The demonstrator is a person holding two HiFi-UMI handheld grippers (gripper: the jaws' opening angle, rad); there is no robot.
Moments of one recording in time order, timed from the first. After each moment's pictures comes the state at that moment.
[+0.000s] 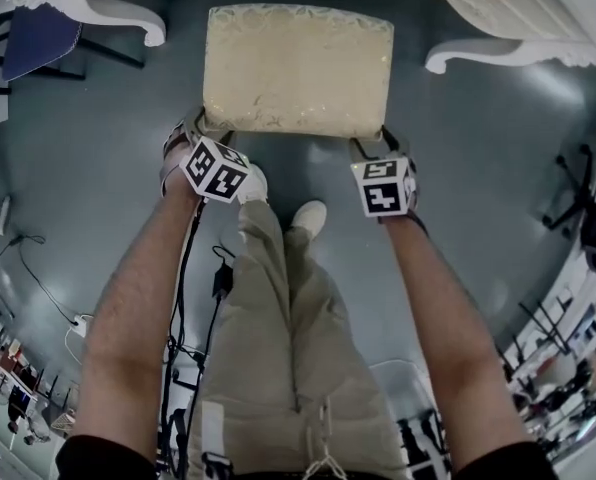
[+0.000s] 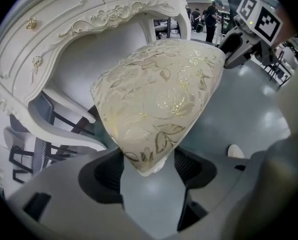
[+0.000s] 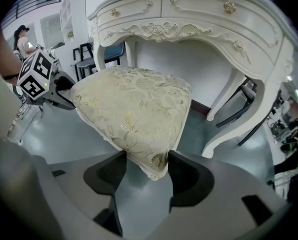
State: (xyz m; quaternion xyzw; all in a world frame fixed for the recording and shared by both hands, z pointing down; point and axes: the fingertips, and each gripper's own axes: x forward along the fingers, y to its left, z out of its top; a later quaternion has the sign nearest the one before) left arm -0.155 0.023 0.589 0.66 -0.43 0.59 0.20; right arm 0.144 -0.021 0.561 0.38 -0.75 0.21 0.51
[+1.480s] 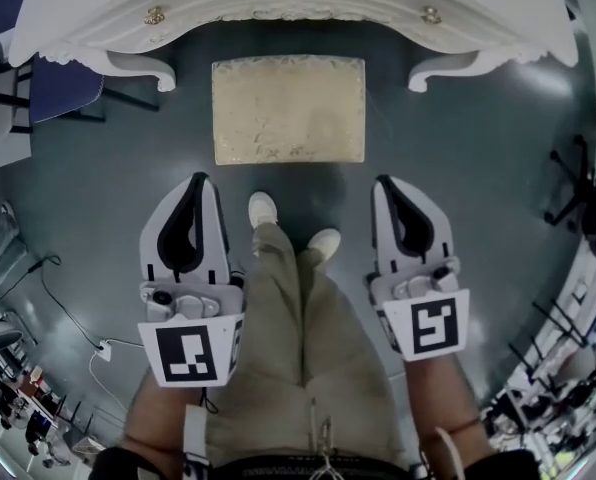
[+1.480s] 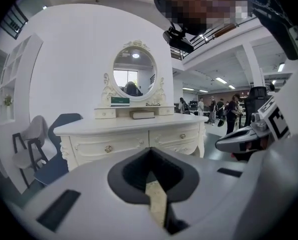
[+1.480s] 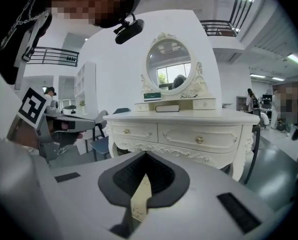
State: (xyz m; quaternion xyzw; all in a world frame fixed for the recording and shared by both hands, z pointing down) left arm -0.096 -0.011 0.158 0.74 -0.65 0.14 0.11; right arm 0.085 -0.026 0.185 0.44 -0.87 0.13 0.16
